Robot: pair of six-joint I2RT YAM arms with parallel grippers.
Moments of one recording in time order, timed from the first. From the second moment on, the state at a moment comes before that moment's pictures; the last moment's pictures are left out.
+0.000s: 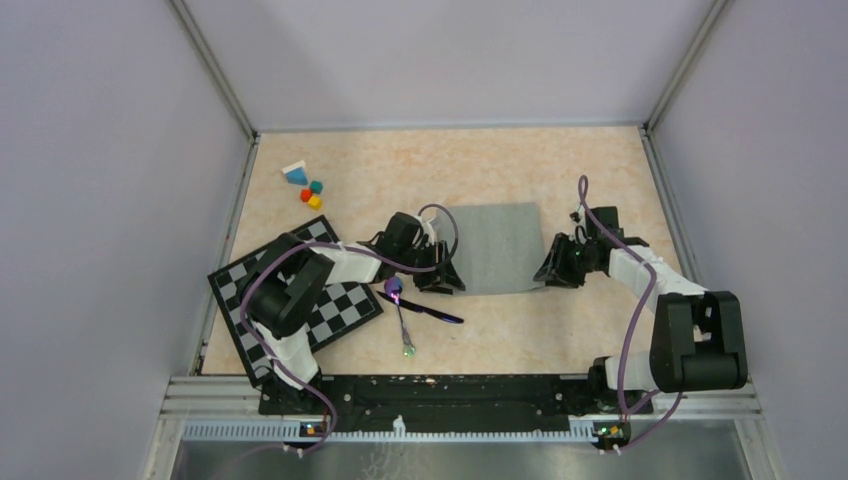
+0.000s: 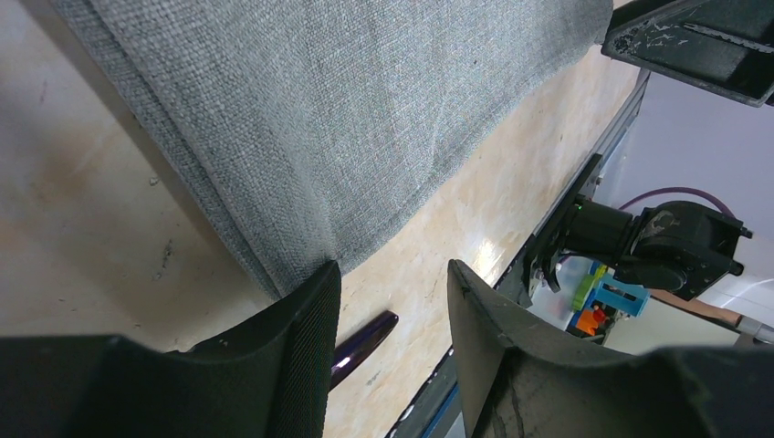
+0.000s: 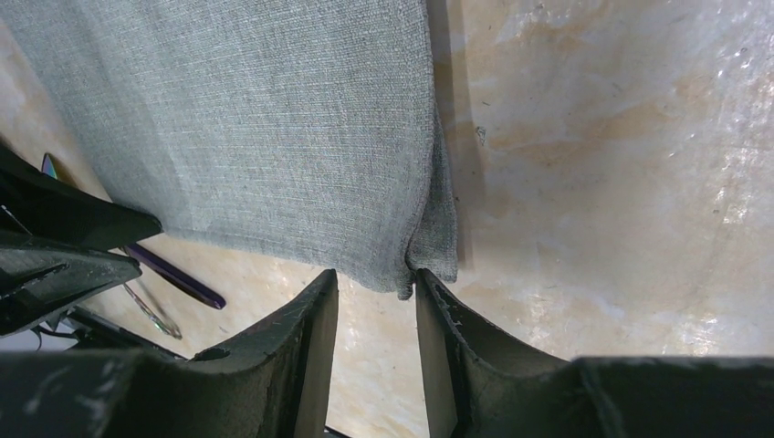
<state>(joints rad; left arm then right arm) -0.62 1.79 0.83 0.16 0.63 -0.77 0.05 1.35 0.69 -0.46 -0.40 0.41</state>
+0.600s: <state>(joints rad) -0.62 1.79 0.83 0.17 0.64 -0.78 0.05 1.36 0.69 -0.43 -0.41 0.39</state>
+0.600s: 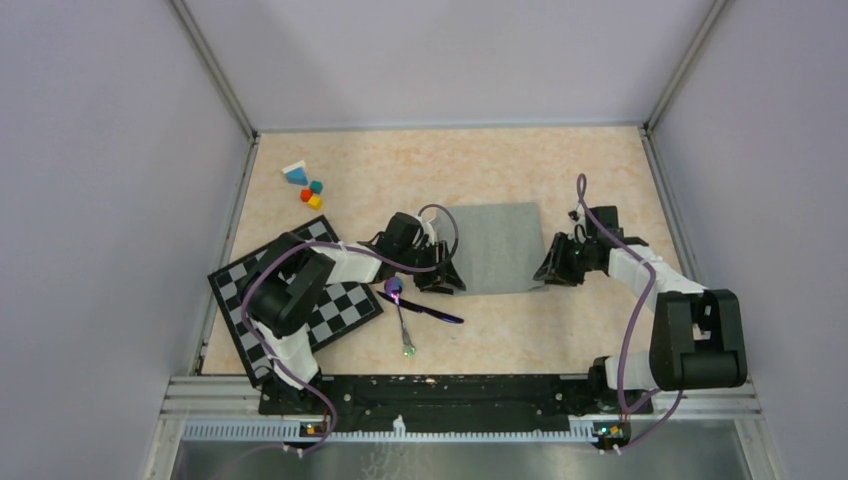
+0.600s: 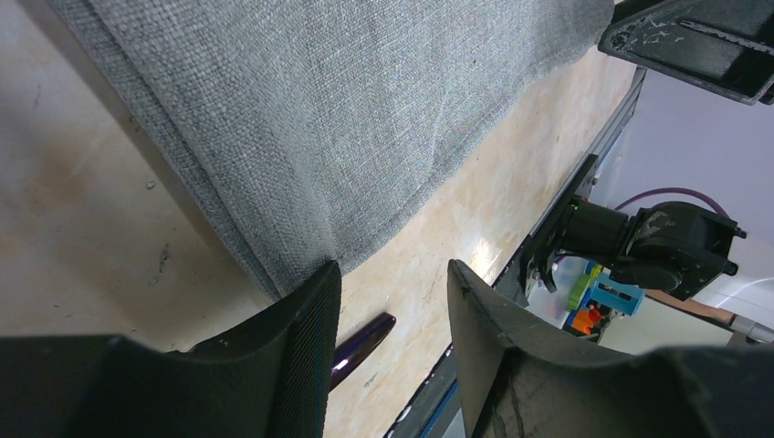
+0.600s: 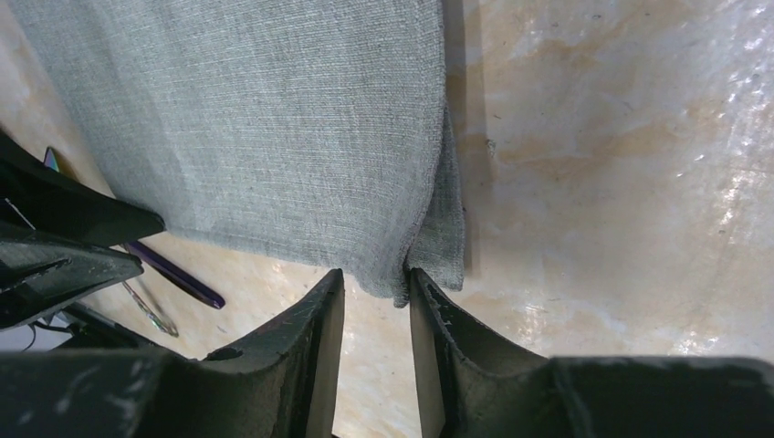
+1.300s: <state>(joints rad) -0.62 1.79 0.83 0.17 0.64 -0.79 0.06 1.32 0.69 -0.44 -0.45 0.39</state>
